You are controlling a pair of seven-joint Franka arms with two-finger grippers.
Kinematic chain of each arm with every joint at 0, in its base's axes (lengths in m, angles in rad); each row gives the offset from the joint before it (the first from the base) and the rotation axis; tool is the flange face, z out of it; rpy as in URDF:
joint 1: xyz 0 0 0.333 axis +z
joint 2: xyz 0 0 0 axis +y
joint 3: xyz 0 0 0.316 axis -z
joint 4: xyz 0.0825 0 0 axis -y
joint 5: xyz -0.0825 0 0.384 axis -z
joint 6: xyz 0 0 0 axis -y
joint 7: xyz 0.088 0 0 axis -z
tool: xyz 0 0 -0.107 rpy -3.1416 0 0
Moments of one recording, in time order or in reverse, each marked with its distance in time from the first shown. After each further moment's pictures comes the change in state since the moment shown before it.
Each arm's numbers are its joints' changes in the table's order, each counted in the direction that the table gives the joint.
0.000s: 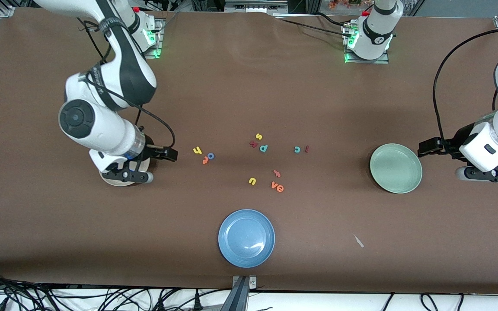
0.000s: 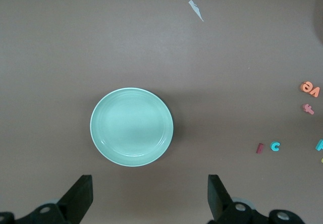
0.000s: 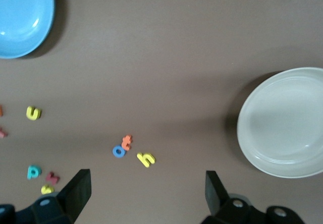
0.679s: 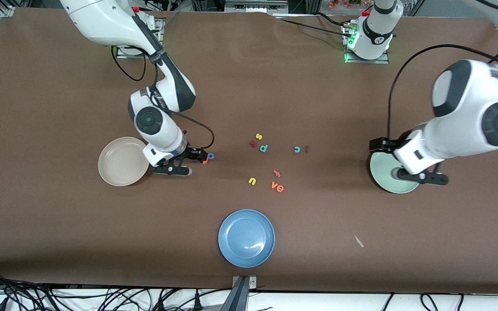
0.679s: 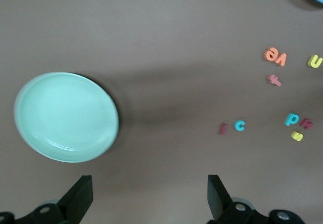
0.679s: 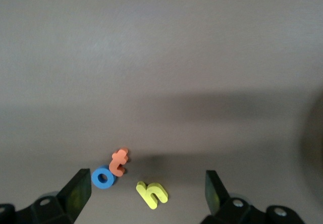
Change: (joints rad) left arm -0.151 0.078 0.035 -0.046 0.050 0.001 -0.102; right arm 0.030 0.084 -0.125 -0.306 0.180 0.450 0.083
